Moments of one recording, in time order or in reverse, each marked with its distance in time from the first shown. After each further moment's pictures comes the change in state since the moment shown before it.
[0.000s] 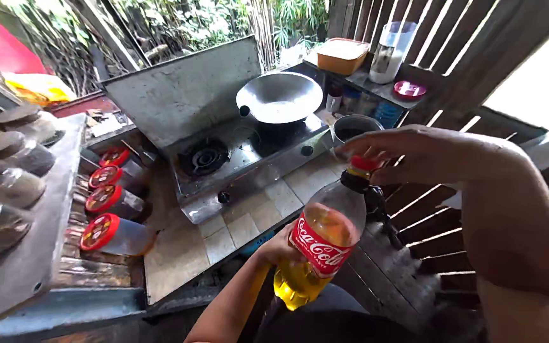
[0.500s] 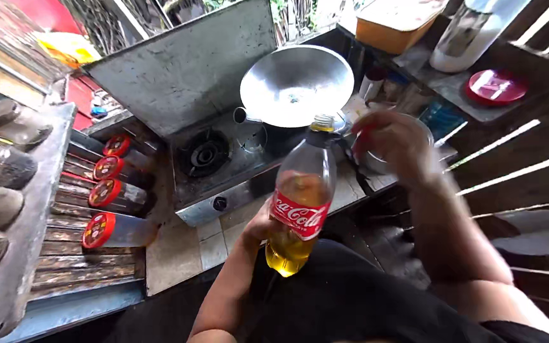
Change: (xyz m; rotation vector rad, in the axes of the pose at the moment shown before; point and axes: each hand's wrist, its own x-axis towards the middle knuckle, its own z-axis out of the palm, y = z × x) left_hand 0.093 0.030 -0.087 0.113 0.380 0.190; right_hand 0.120 0.164 0.006 0.622 0.443 0.018
